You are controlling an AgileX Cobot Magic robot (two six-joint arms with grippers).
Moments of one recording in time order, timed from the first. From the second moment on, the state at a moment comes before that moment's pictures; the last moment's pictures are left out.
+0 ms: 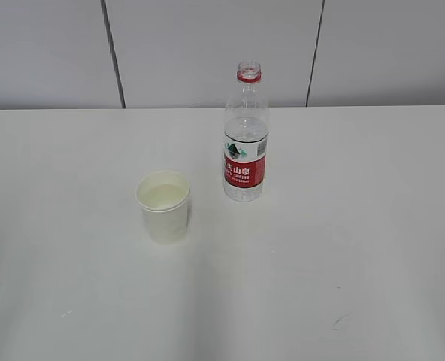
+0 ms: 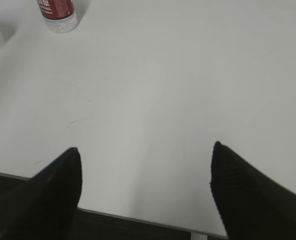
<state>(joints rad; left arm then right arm) -0.02 0.22 -0.53 -0.18 1.10 0.11 0.08 -0.02 -0.50 0.01 1.17 -0.11</state>
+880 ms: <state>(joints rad) -0.02 0.22 -0.53 -0.18 1.10 0.11 -0.02 -0.02 -0.50 0.01 1.15 -0.11</state>
